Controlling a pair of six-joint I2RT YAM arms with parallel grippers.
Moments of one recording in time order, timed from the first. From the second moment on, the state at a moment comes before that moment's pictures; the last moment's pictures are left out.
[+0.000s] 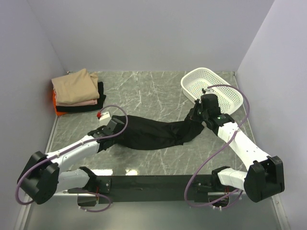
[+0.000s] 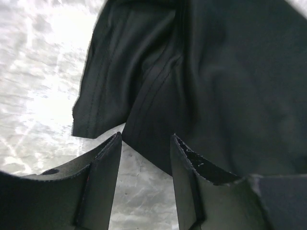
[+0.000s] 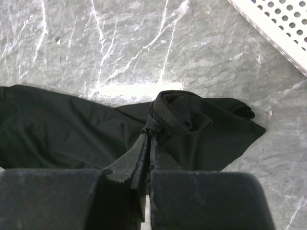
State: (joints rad) left arm -0.61 1.15 0.57 -0.42 -0.48 -0.91; right arm 0.30 1.17 0.83 -0.34 0.04 0.47
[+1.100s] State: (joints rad) left arm -0.56 1.00 0.68 -0.50 -0.39 -0.85; right arm 0.30 1.06 0.83 -0.41 0.08 0.46
